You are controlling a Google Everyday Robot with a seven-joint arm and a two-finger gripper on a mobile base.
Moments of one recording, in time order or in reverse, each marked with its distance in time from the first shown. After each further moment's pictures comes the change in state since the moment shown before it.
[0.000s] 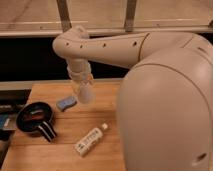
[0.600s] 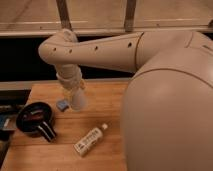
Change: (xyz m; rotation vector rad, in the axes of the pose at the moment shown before) arm 0.001 0.039 -0.009 -0.020 0.000 -0.080
